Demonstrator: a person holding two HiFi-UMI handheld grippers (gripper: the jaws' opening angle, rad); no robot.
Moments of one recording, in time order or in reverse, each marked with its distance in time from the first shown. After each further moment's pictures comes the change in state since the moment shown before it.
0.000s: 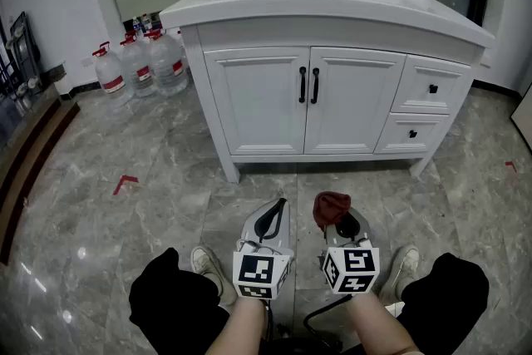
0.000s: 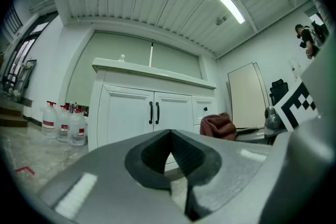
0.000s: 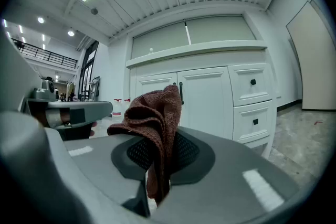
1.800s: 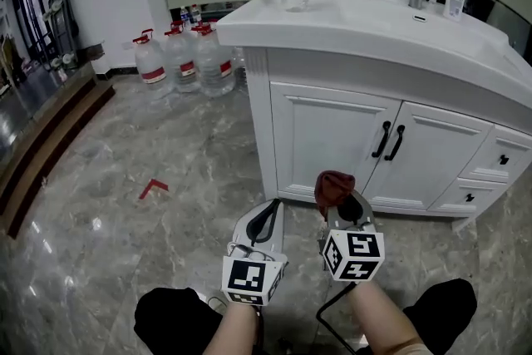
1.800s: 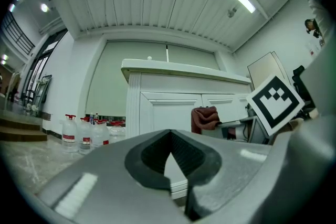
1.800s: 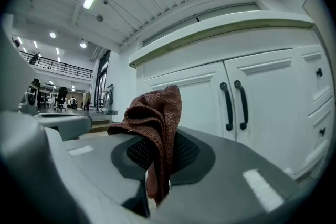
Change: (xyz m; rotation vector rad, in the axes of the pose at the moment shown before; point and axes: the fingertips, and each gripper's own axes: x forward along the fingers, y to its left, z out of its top) left arm 0.066 0.205 0.026 0.063 -0.020 0.196; right arm 0.239 0.091 0.071 0.031 -0.053 0.195
